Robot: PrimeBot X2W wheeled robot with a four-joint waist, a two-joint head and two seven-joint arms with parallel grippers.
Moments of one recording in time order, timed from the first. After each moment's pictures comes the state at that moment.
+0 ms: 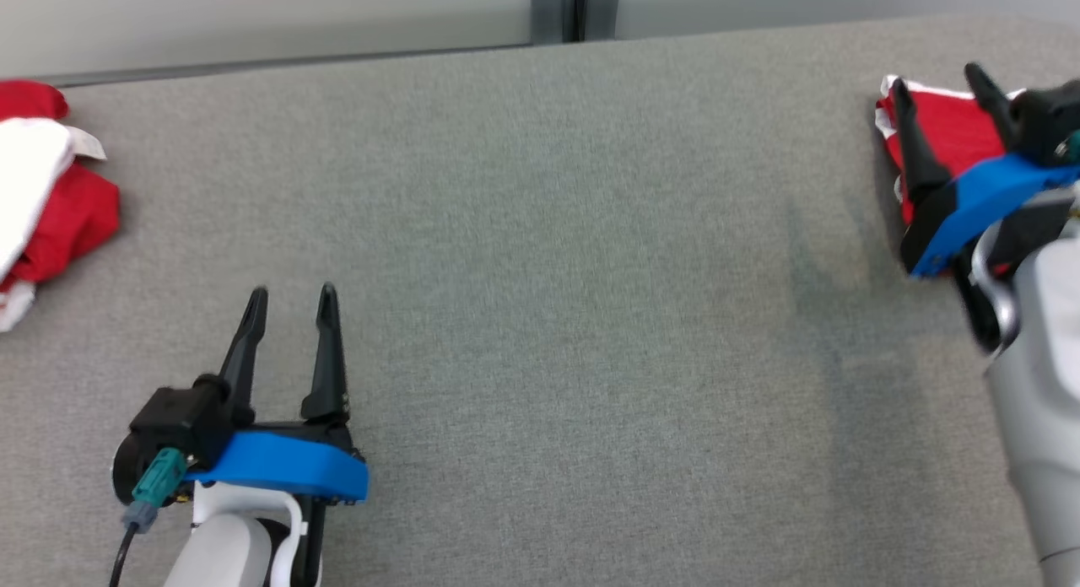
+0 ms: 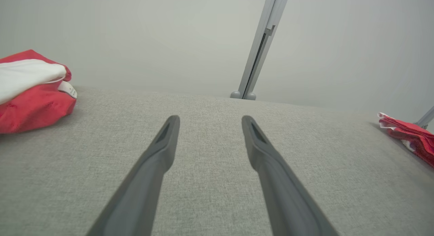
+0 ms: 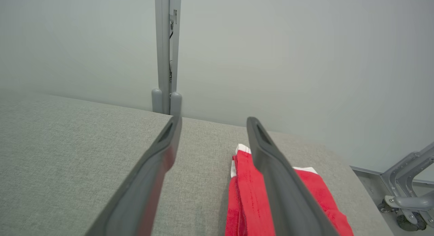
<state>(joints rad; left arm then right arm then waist) -0.19 0.20 -0.25 0.13 -0.42 0.05 -0.19 -0.80 -0.29 0.06 0.68 0.11 0.13 -0.05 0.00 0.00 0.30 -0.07</state>
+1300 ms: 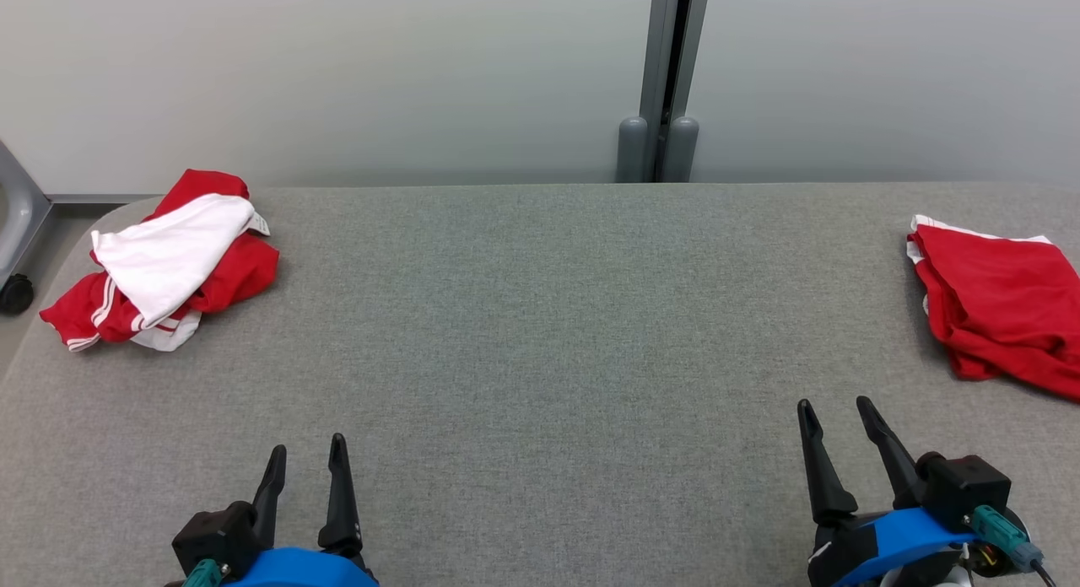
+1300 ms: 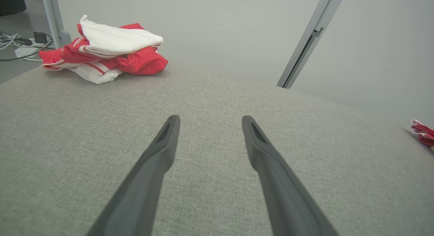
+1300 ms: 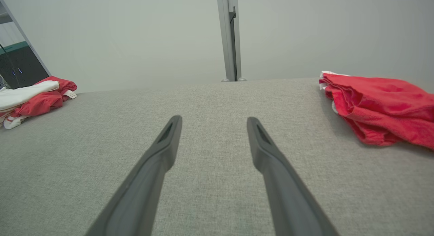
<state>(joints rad) 0.00 0.16 -0.25 0.30 -0.49 0.07 -0.23 -0.07 -0.05 0.00 0.33 0.17 0.13 -0.23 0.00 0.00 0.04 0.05</state>
